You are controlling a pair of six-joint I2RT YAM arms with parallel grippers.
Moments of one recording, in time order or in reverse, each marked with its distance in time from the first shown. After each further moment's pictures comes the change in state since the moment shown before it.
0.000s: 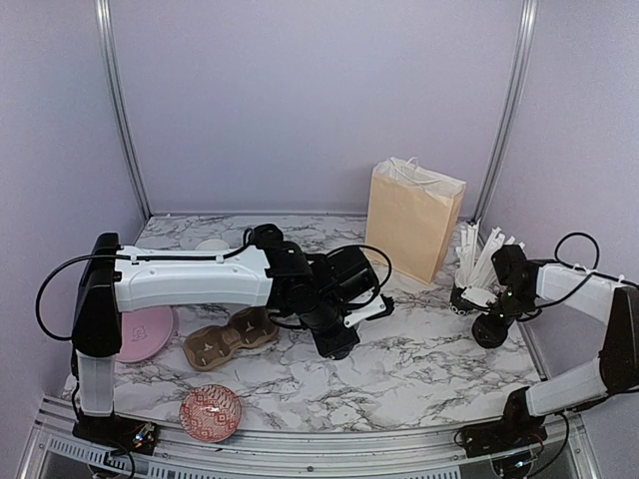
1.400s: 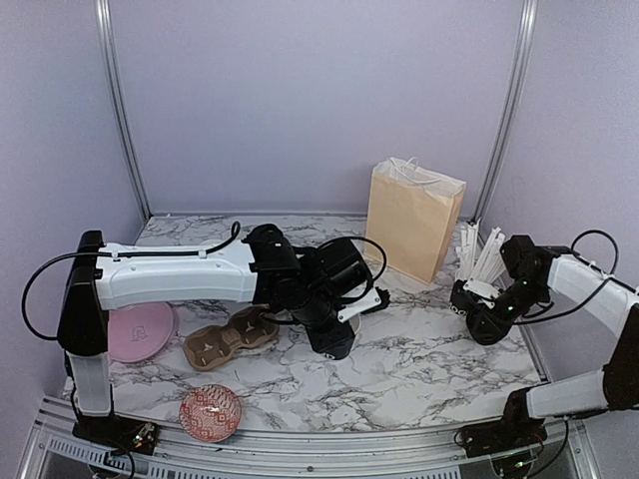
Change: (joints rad) left arm -0.002 -0.066 -0.039 0.000 -0.024 0.001; right arm -0.006 -0.076 0.104 -0.242 -0.254 -0.024
